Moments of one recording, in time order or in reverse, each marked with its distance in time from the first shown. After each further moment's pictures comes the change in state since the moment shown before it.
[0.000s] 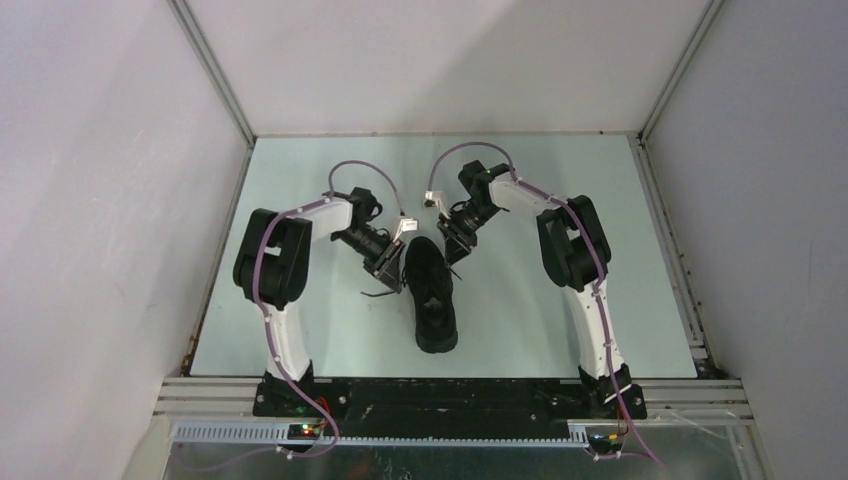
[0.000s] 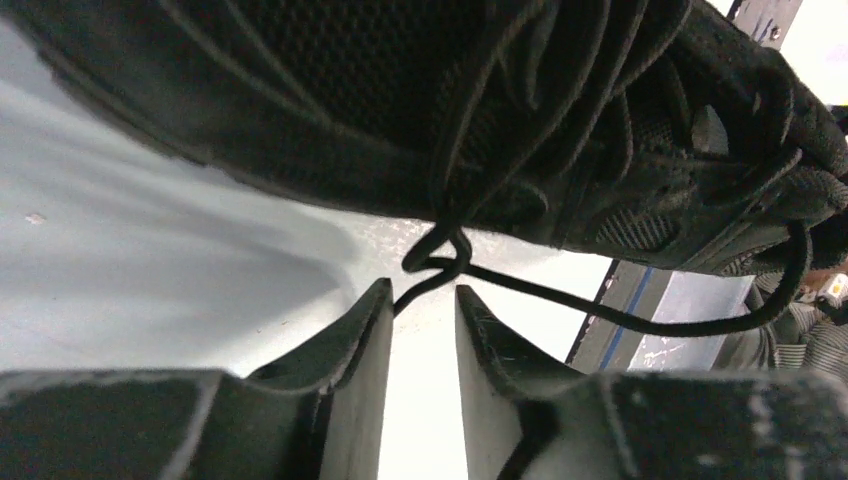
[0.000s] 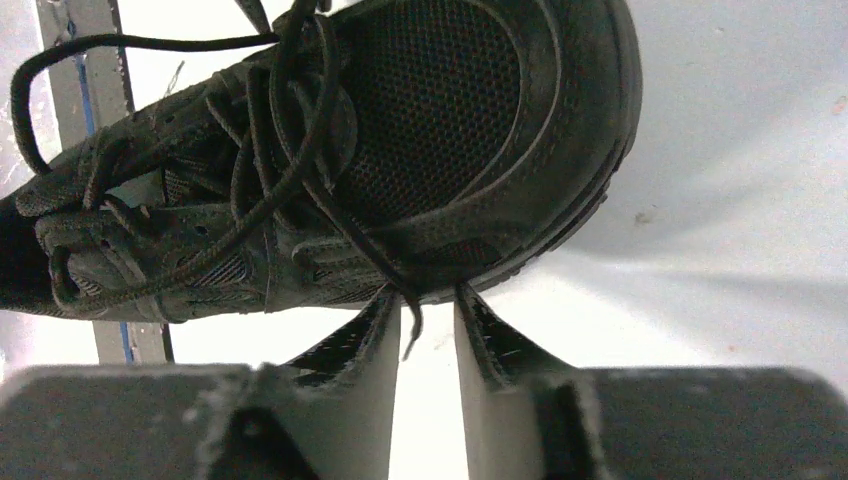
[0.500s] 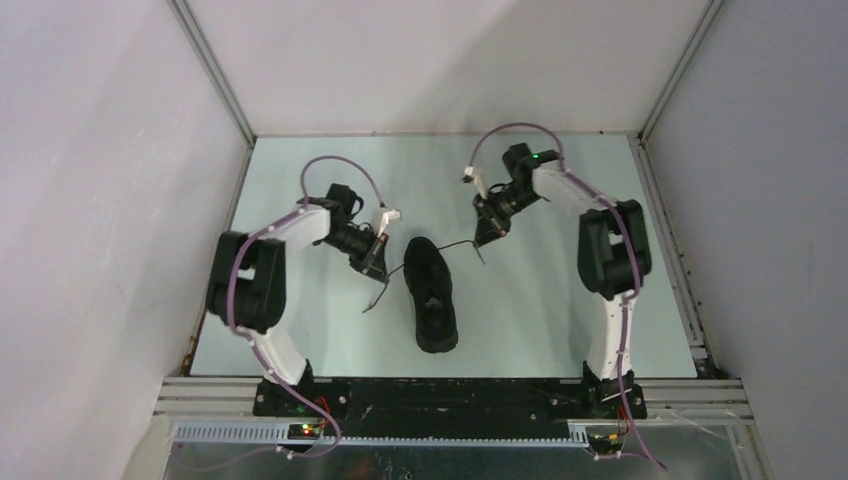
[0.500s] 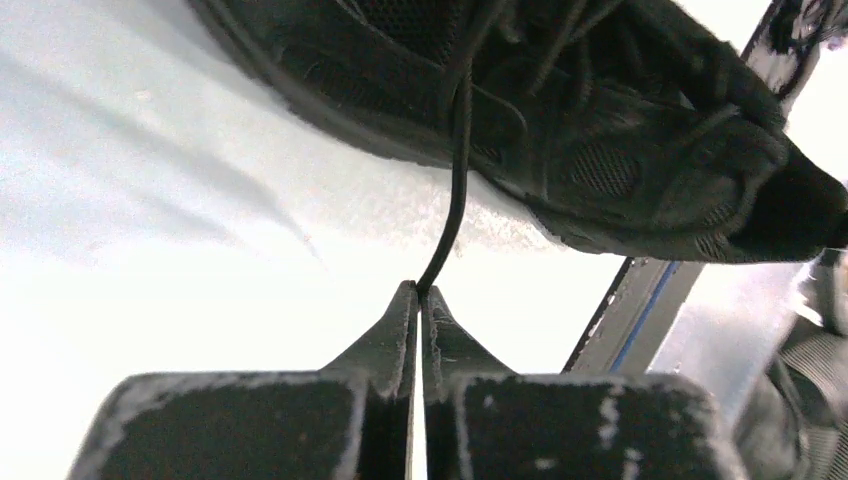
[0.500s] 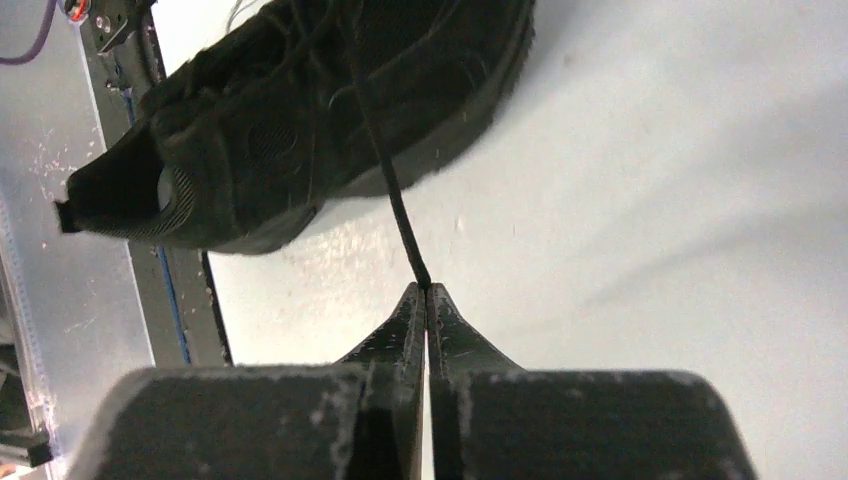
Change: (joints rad) left arm 0.053 -0.144 -0.115 0.092 -0.033 -0.097; right arm -0.140 -0.138 -0.079 -0.048 -0.024 0.038
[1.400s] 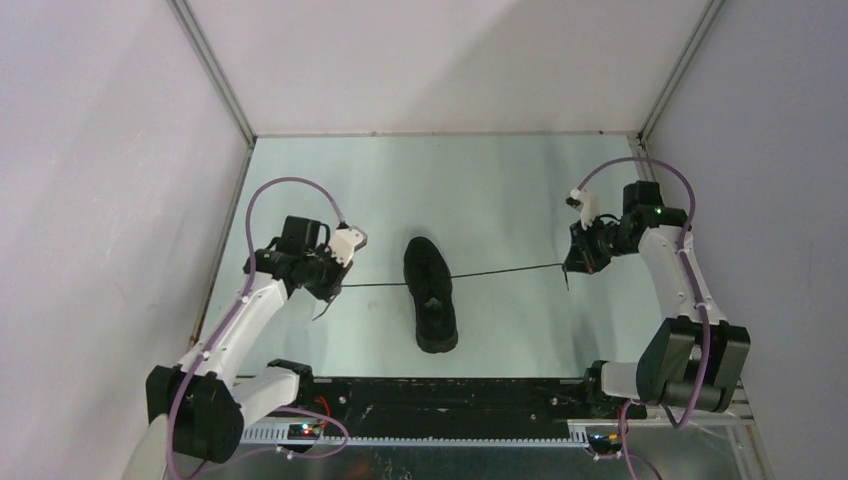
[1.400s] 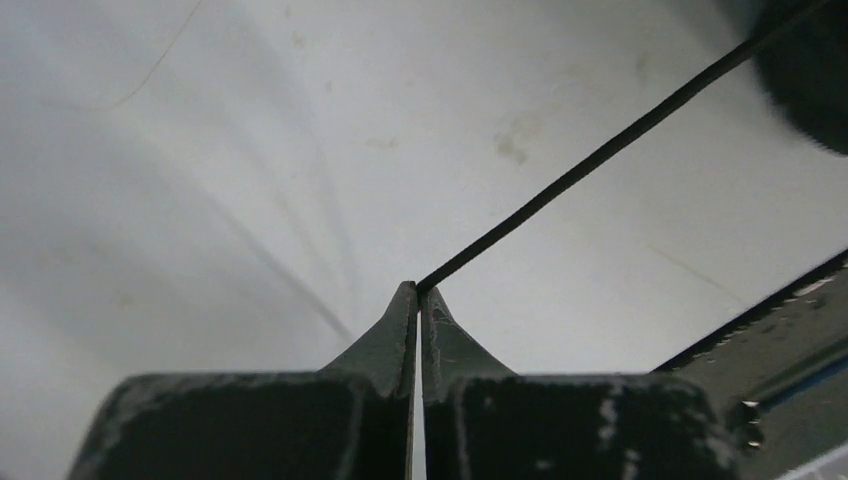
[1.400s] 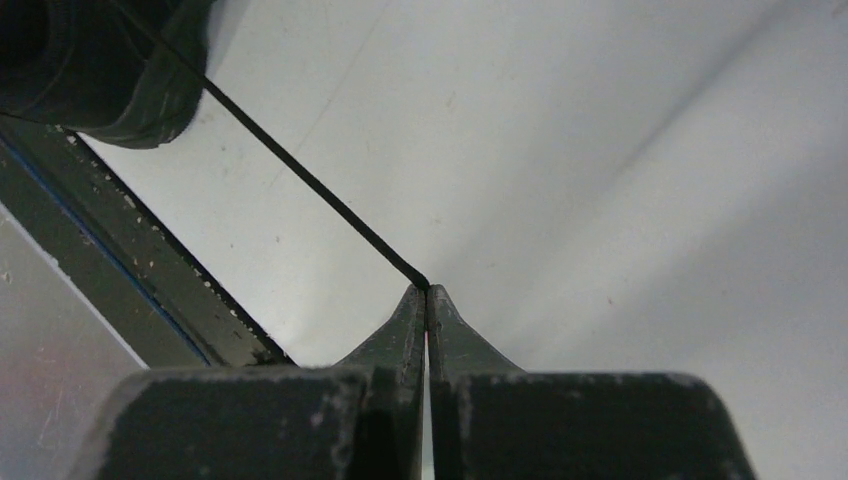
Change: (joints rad) left arm 0.042 -0.728 -0.338 0.020 -0.491 -0.019; right arm -0.490 -0.801 -0.628 0.014 0.206 0.045
